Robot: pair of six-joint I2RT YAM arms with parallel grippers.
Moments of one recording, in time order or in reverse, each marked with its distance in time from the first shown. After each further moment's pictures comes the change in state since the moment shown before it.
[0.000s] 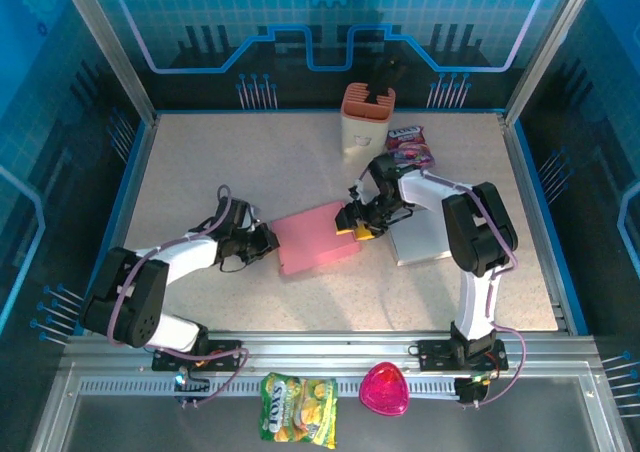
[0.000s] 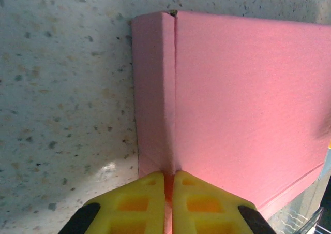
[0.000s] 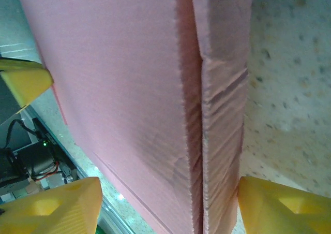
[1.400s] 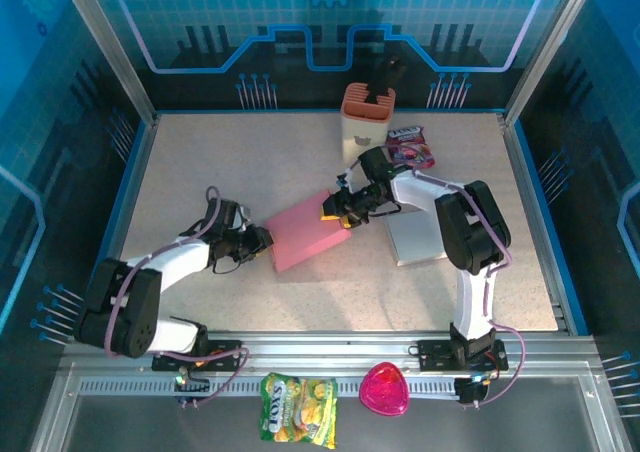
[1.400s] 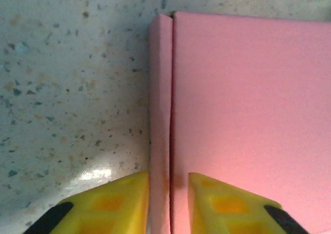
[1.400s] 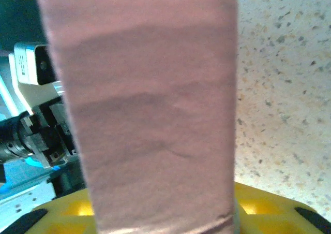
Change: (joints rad) left arm 0.056 -0.094 -0.023 -0.035 -0.011 0.040; right arm 0.038 0.018 0.011 0.272 -0.182 0.313
